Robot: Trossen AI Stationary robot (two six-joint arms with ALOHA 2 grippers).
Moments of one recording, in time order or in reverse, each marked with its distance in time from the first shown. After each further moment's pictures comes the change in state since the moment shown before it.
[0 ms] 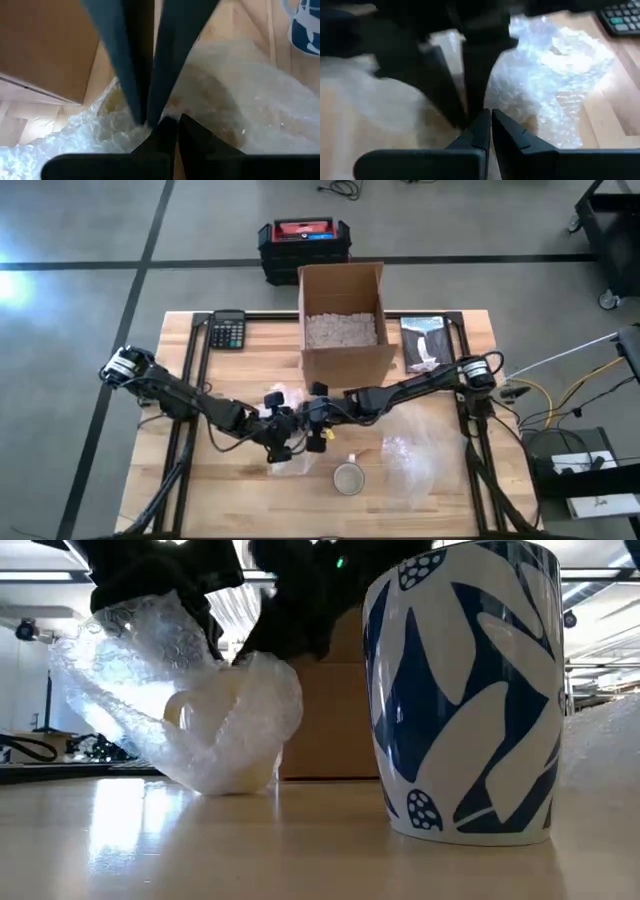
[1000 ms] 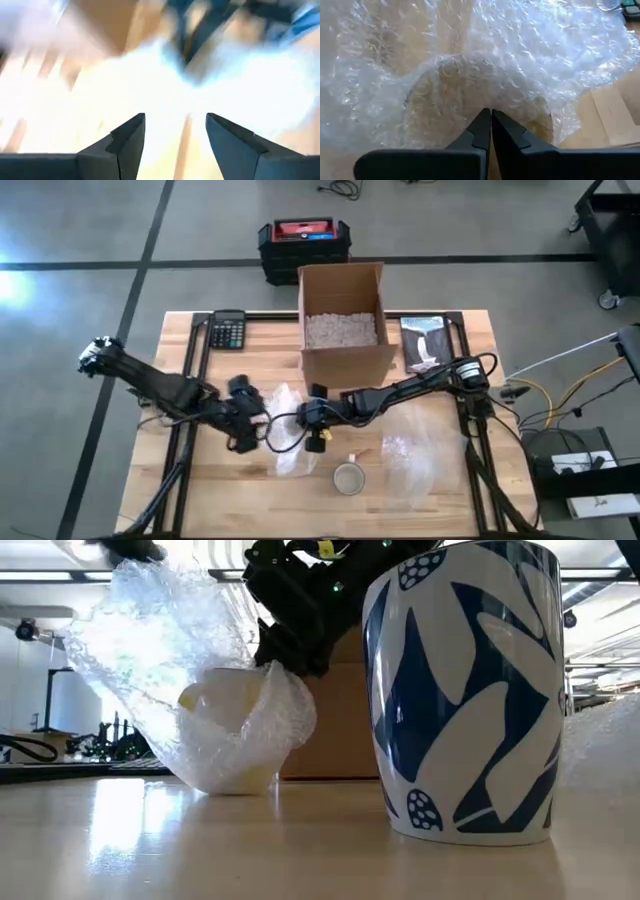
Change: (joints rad) left arm -0.087 -0.362 0.205 -0.782 0.031 -0.333; right arm -0.008 0.021 0.000 -0.028 -0.001 0.000
